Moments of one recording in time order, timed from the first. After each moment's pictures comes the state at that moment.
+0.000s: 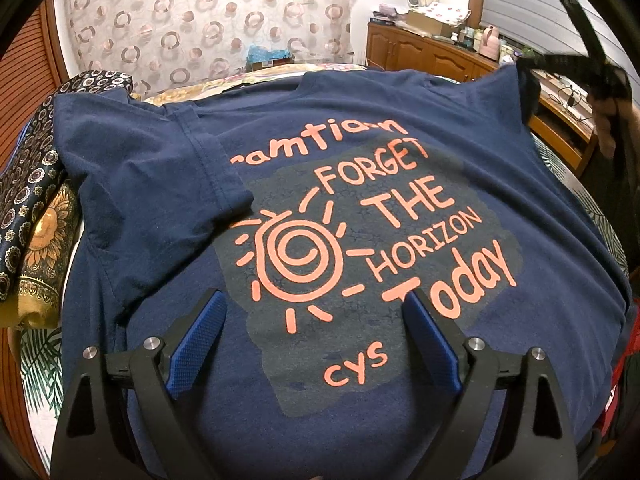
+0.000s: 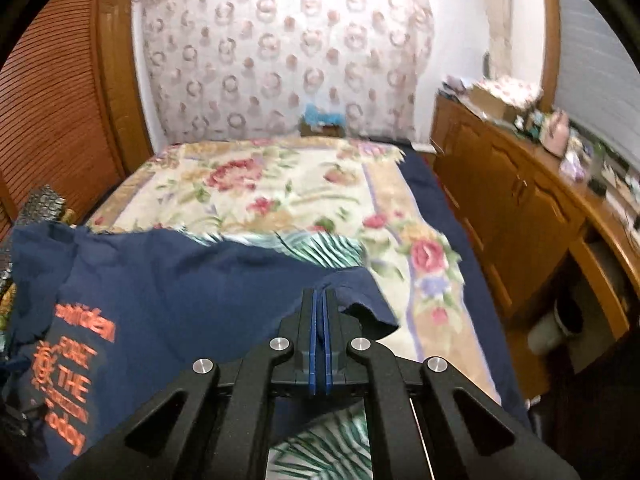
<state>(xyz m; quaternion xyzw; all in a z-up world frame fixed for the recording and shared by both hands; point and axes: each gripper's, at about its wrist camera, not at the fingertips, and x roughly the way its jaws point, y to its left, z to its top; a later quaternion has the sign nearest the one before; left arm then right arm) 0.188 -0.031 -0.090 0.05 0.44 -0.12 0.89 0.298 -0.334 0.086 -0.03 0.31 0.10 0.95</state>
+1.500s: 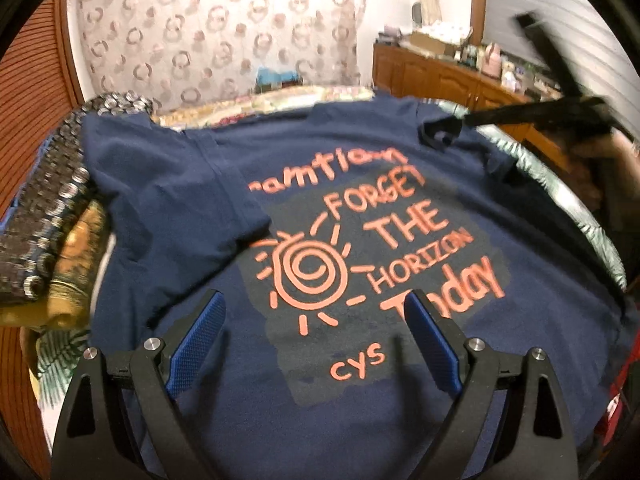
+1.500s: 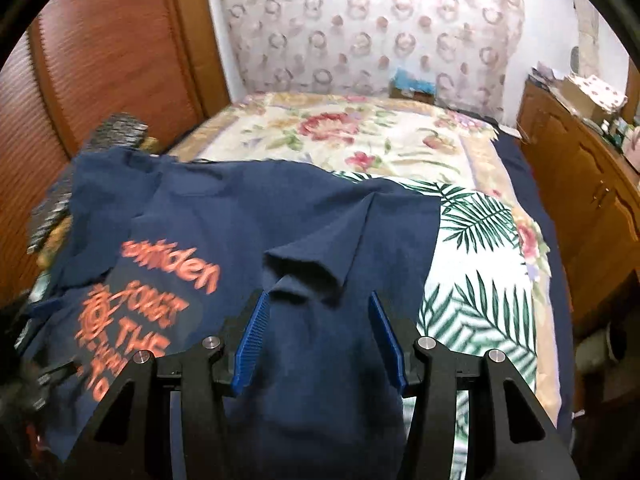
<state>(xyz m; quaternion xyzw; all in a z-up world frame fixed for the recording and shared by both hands) 0.170 -0.020 -0.064 0.04 0.39 -0.12 0.91 0.290 -0.271 0.042 -0.06 0.38 0.22 0.90</state>
